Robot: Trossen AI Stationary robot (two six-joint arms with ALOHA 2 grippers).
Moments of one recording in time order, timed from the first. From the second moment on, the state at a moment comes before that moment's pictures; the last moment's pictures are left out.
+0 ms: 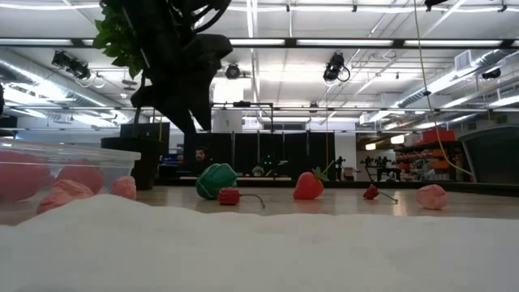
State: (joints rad) left arm -0.11 1.56 1.05 -0.59 -0.23 -0.94; right arm 0.73 1.01 1.20 -1.43 1.02 1.17
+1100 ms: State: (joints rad) left arm -0.13 1.56 1.05 -0.49 -0.21 -0.90; right arm 0.73 1.01 1.20 -1.43 1.02 1.17
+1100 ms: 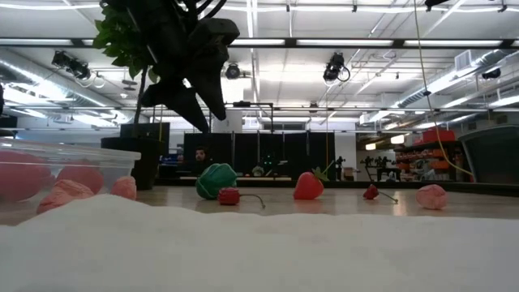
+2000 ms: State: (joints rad) left arm -0.12 1.74 1.05 -0.45 -0.21 -0.91; right arm 0.73 1.00 1.20 -1.43 1.02 1.17
